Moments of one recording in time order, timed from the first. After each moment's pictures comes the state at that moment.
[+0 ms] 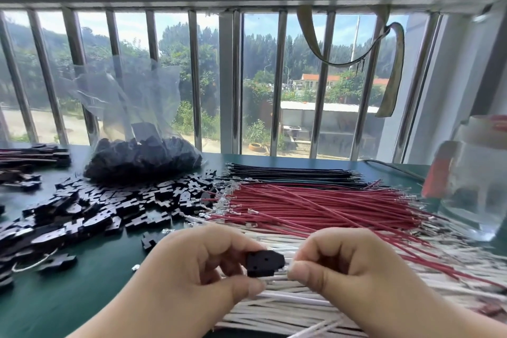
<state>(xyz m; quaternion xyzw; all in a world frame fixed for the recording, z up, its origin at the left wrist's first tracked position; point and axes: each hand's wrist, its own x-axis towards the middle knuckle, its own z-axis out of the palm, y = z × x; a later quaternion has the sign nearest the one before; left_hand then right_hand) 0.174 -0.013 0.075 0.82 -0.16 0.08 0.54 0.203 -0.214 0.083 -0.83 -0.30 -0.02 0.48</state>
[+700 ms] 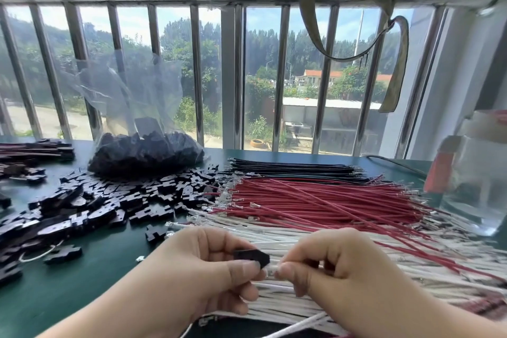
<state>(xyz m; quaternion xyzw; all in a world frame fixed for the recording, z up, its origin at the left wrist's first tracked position) 0.181 -0.015 0.072 0.64 -0.05 -0.11 0.76 0.203 -0.208 0.078 -0.85 -0.32 -0.02 0.42</state>
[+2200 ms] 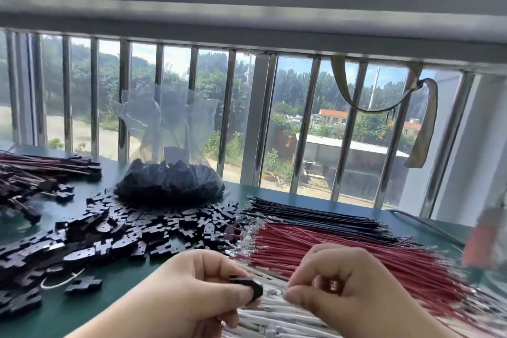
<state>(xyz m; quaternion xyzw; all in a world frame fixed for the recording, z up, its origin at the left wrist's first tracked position) 0.210 0.035 0.065 0.69 -0.06 -0.10 0.71 0.236 -0.183 0.104 -0.86 -0.35 -0.04 0.37</state>
